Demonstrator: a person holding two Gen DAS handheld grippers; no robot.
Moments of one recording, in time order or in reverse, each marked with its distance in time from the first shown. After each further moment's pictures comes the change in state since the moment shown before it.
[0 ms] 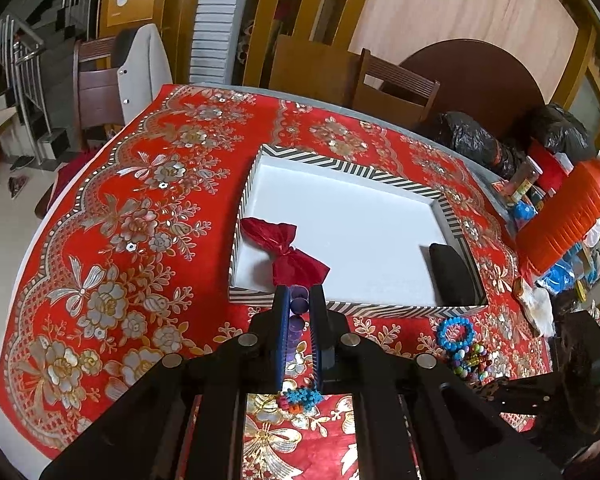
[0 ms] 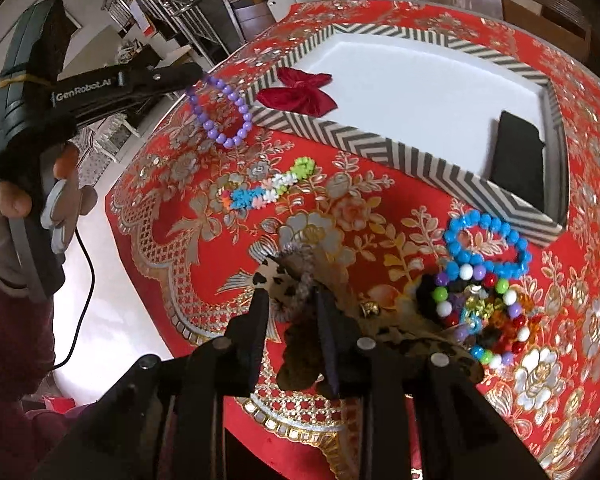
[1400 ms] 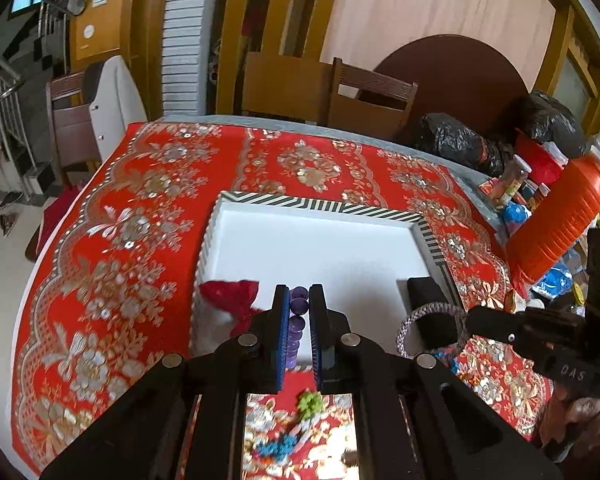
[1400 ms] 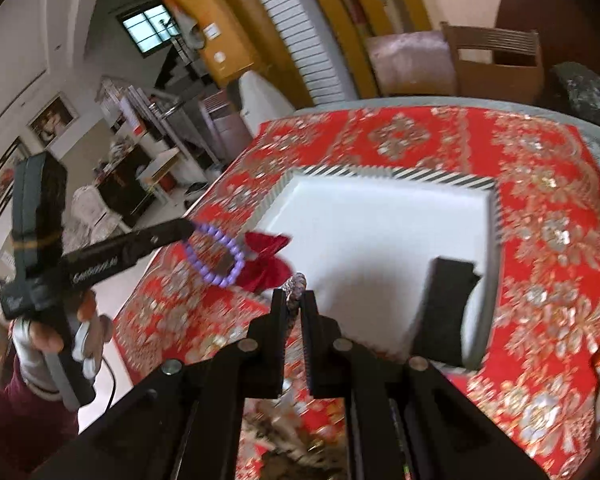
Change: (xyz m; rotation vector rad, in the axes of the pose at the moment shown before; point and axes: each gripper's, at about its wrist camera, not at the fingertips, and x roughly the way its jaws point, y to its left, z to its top) left arm 0.021 -0.045 0.052 0.102 -0.031 -0.013; right arm -0.080 -0.048 0.078 0.118 -0.364 -0.040
